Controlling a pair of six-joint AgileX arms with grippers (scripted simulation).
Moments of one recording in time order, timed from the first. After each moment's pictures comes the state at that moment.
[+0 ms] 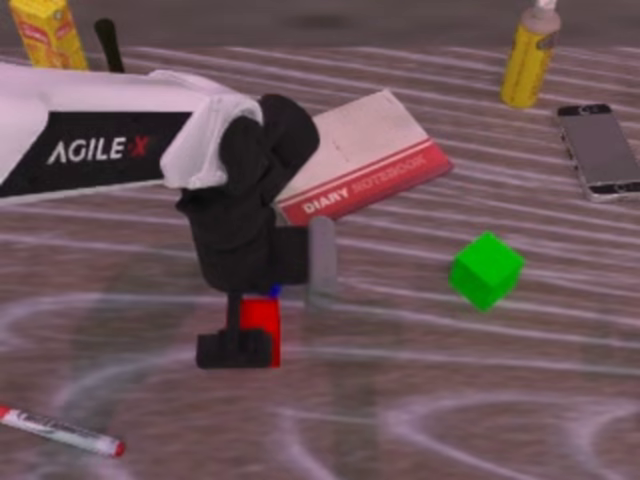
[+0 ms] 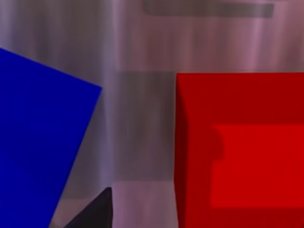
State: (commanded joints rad) left arm -0.58 2.00 1.34 -0.90 0.01 0.99; right arm 0.00 0.00 0.00 0.00 0.00 0.00
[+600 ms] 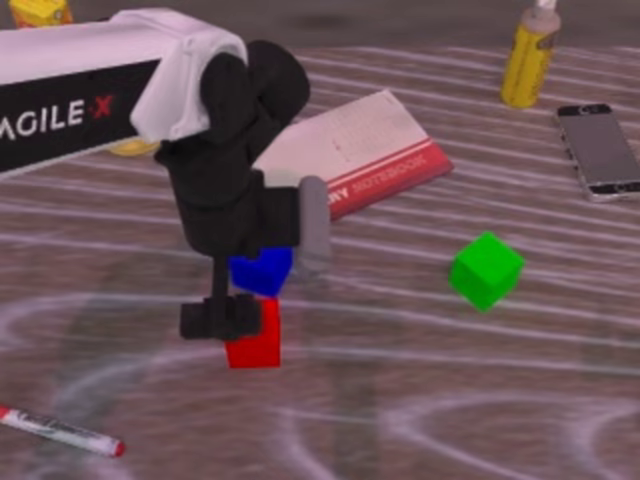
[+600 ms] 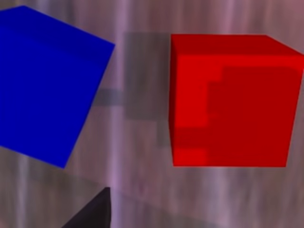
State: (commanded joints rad) left arm -0.57 1.93 1.44 -1.07 0.01 0.99; right arm 0.00 0.00 0.00 0.00 0.00 0.00
